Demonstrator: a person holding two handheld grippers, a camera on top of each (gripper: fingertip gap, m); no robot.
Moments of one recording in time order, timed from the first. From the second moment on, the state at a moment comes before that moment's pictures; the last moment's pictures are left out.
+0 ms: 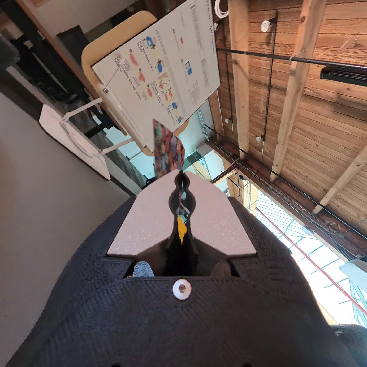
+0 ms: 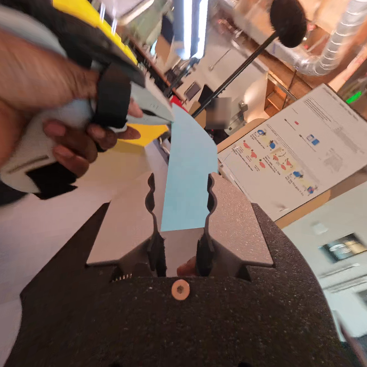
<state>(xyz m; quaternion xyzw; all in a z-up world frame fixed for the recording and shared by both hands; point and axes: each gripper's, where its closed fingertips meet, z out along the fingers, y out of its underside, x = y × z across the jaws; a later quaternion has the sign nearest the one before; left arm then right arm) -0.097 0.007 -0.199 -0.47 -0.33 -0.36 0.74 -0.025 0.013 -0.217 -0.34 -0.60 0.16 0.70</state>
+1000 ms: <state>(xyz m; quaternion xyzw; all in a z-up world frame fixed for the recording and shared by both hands) -0.001 -0.028 -0.355 -0.76 0.48 -0.05 0.44 0.059 0.013 -0.330 -0.24 -0.82 0.32 0.41</state>
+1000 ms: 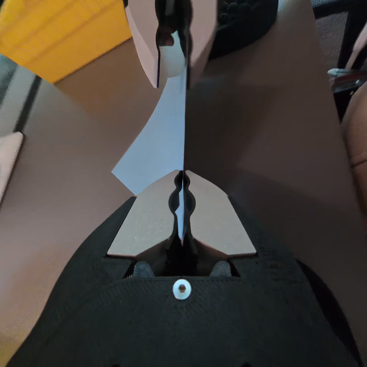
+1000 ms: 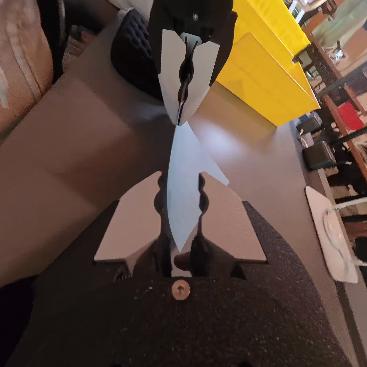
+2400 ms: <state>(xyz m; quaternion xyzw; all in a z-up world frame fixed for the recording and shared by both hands) -0.009 0.019 -0.384 -0.82 0.41 -0.23 0.32 0.036 0.060 -0.381 -0.63 -0.63 0.38 -0.27</state>
